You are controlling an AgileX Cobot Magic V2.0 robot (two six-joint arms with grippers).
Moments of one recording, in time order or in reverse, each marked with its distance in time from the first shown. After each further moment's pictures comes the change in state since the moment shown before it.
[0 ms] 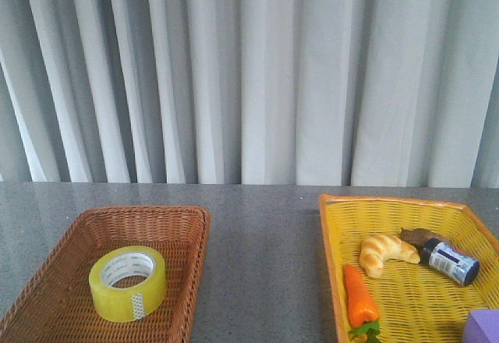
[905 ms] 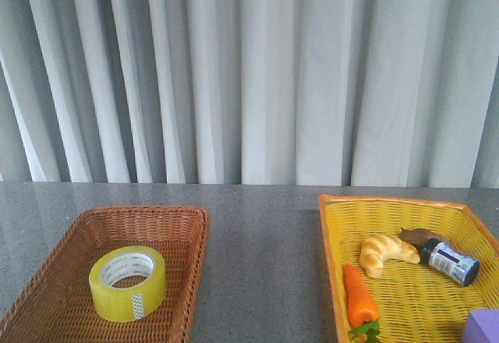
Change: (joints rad) left arm 0.000 0.000 0.000 0.000 0.000 0.000; right arm 0.000 -0.382 0.439 -0.010 -0.241 0.185
